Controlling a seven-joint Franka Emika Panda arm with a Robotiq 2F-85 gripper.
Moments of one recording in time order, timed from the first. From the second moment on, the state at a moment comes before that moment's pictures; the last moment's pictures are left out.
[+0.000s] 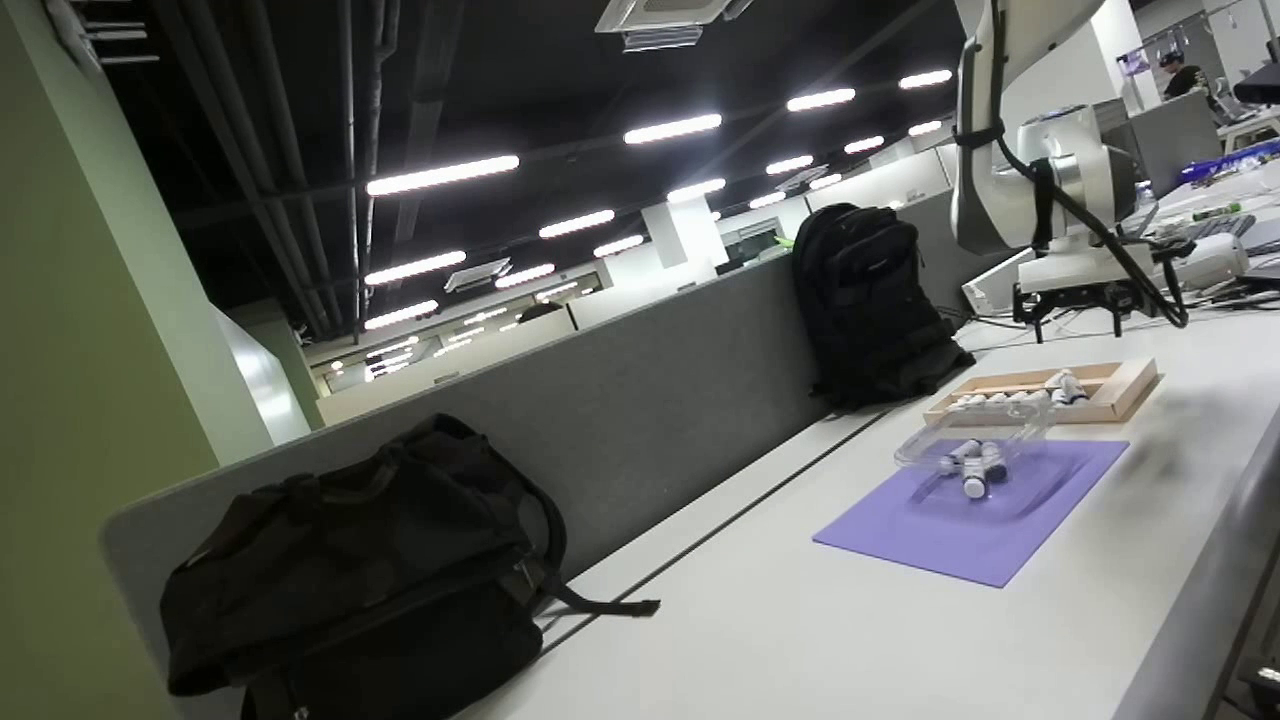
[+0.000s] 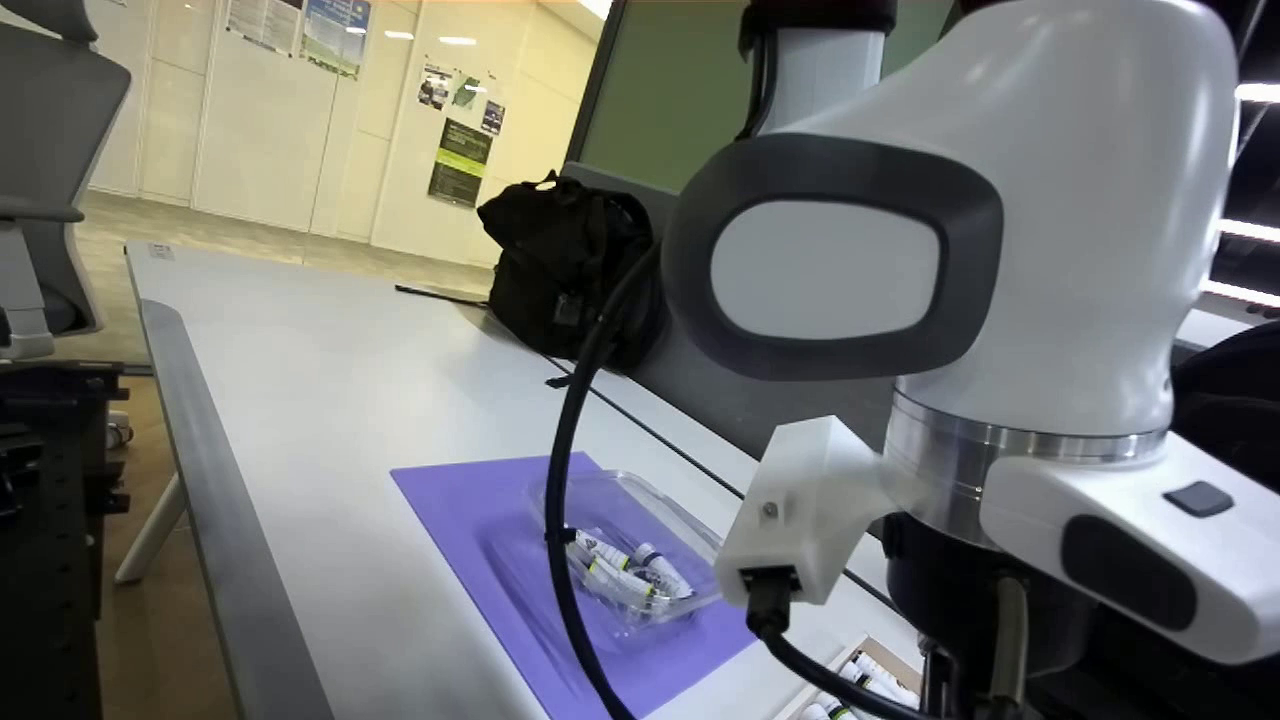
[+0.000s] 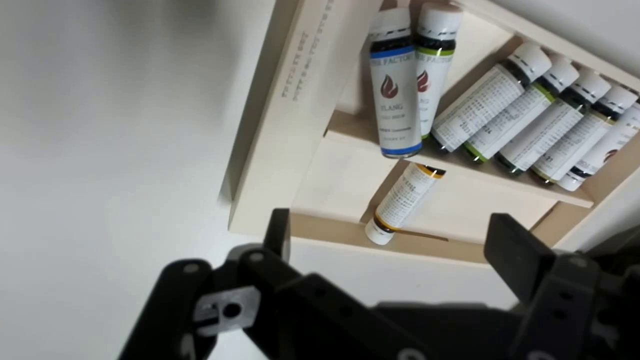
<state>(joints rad) -0.43 0.41 -0.13 -2.41 0.61 3.20 0.07</state>
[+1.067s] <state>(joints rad) -0.63 0.47 0.13 -2.40 0.60 3.33 0.04</state>
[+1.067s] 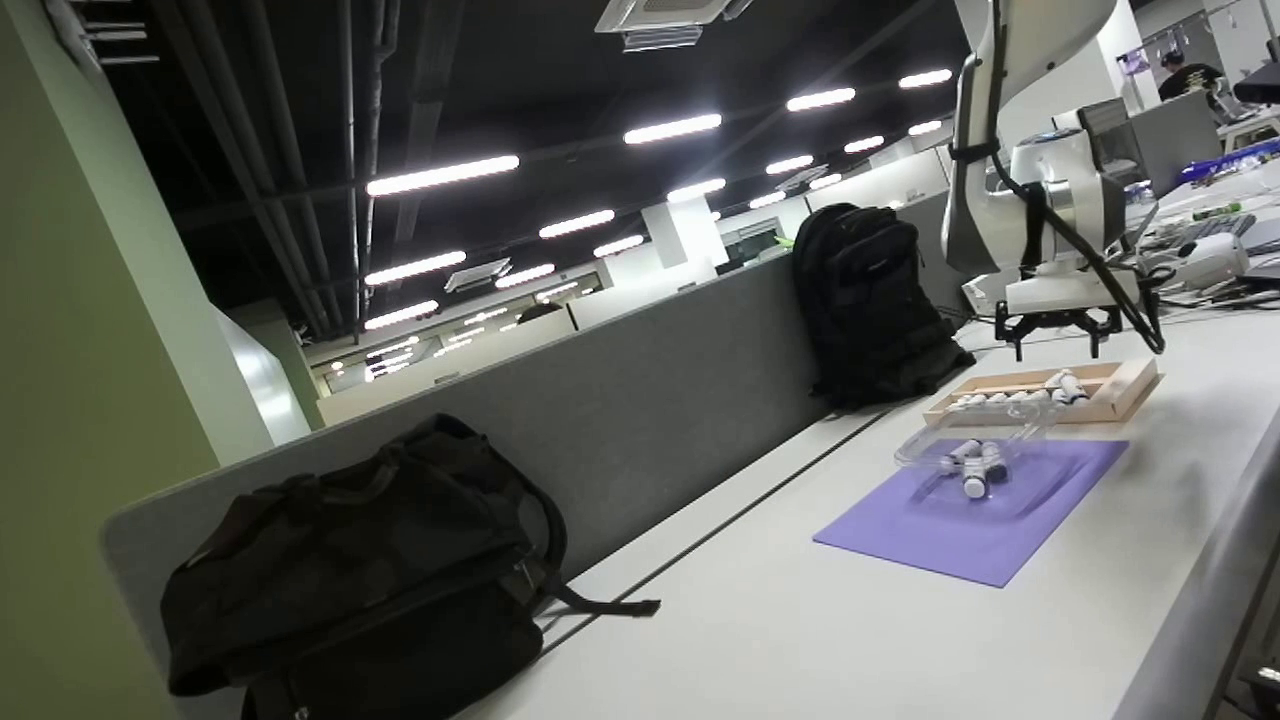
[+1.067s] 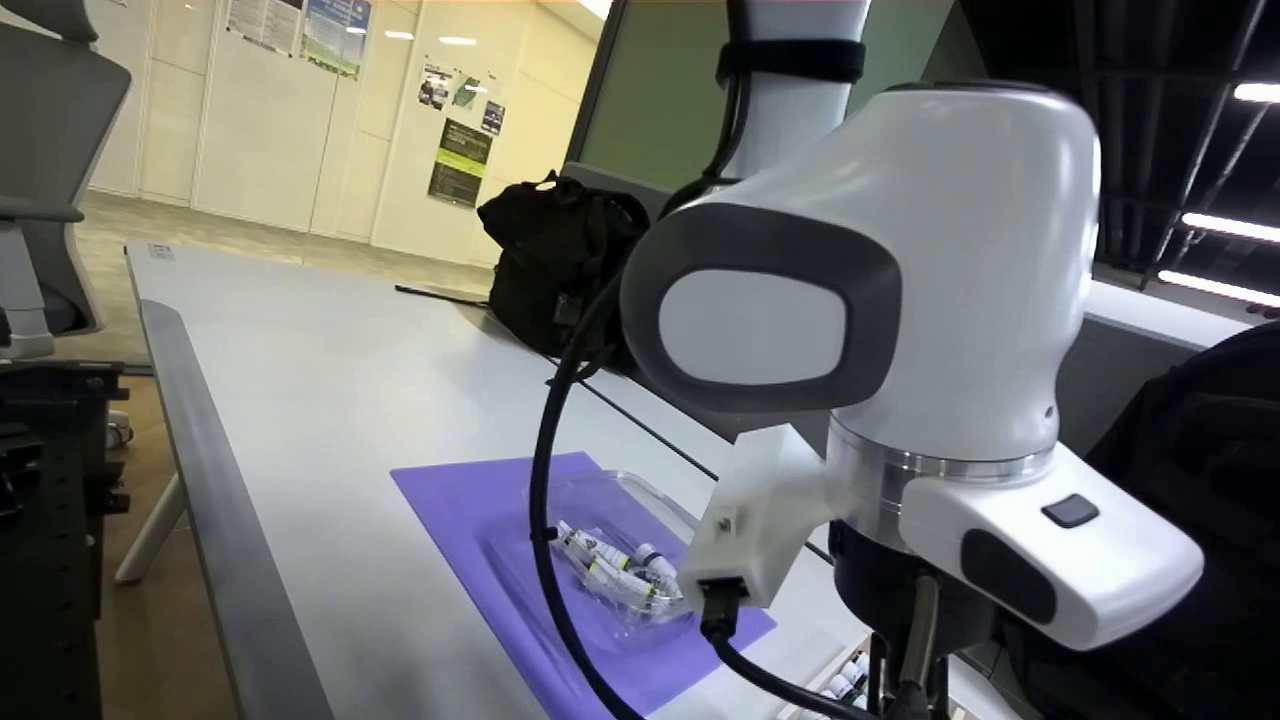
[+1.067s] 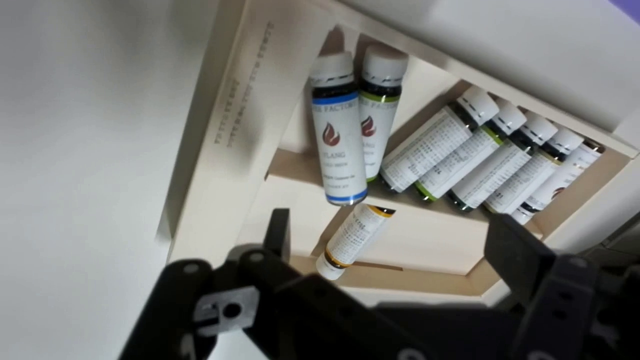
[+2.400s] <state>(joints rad) -0.90 0.62 0.28 -2.39 0.22 3.45 0.22</state>
